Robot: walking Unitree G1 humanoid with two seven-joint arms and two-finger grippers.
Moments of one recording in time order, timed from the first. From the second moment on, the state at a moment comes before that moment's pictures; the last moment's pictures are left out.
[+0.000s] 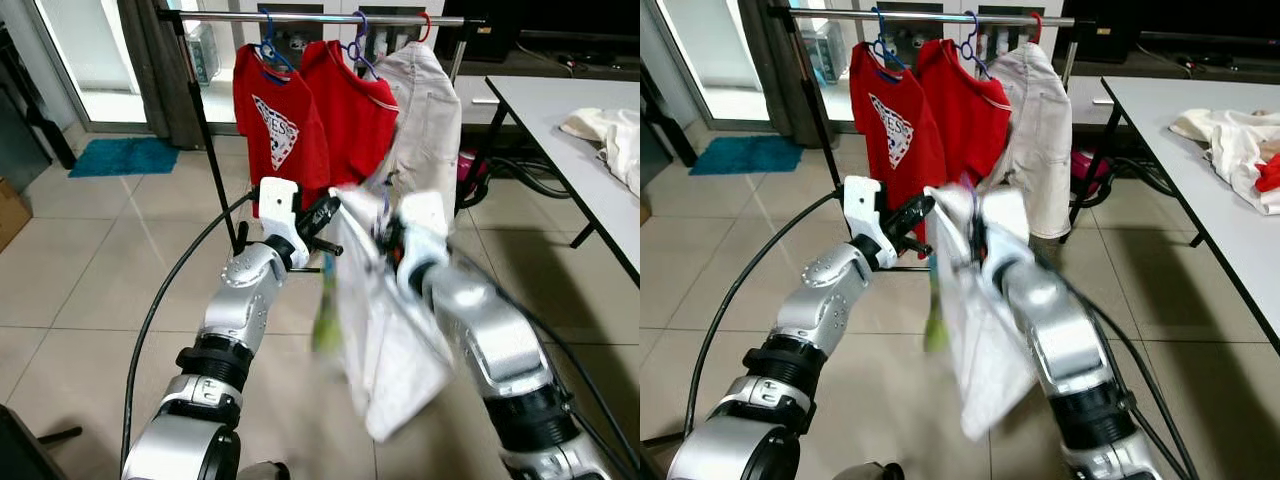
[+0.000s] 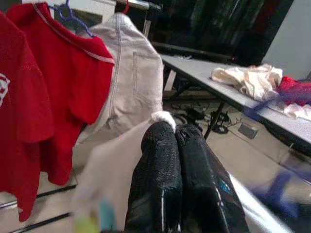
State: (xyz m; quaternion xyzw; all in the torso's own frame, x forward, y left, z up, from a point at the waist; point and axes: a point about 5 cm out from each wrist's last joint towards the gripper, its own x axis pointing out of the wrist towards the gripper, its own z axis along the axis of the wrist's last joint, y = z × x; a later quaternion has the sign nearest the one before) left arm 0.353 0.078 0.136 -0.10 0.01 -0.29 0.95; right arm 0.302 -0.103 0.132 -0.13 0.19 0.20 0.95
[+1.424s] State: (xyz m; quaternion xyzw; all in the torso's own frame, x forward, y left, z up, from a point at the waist) left arm 0.339 0.064 0.131 -0.10 0.04 -0.30 0.95; right arm 0.296 -0.125 0.113 -0.12 0.24 0.14 0.95
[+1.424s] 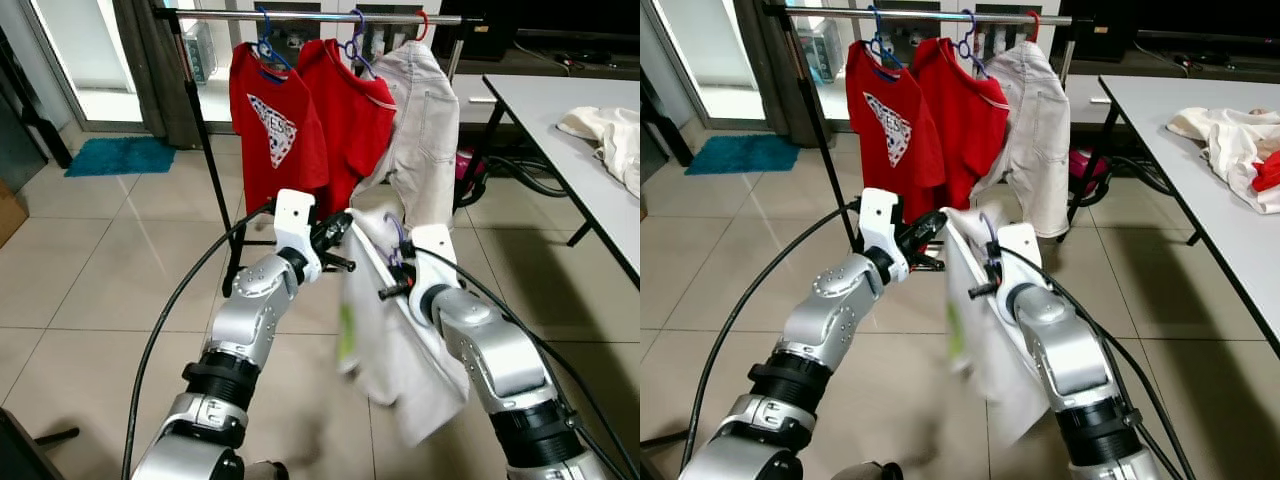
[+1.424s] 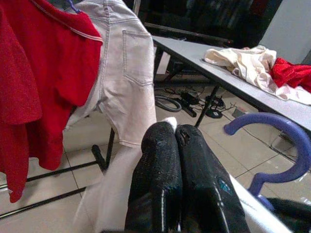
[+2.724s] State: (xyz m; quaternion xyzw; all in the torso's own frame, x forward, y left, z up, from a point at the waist) left arm 0.337 0.049 0.145 -0.13 0.02 -0.36 0.93; right arm 0.328 -0.118 0.162 -0.03 0.11 0.06 0.99
